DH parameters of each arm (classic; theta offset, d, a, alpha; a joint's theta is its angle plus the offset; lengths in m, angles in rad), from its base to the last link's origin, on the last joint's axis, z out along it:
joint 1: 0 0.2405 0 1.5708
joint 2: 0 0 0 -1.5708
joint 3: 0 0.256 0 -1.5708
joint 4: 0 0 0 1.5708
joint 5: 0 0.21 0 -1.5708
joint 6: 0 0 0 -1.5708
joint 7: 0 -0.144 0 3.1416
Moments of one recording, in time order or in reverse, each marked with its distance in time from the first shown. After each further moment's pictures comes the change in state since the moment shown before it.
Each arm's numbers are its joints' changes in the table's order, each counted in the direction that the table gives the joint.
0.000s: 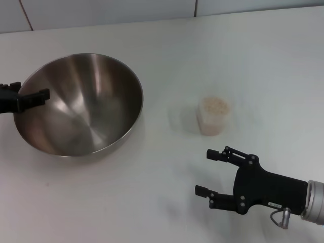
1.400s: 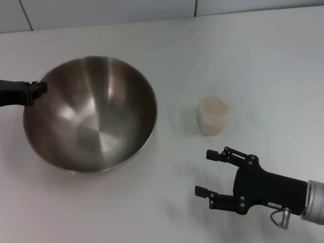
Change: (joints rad) left arm -0.090 -0.003 -0.063 0.019 0.111 0.136 0.109; right arm 0.001 0.000 0.000 -0.001 -0.004 0.000 0.000
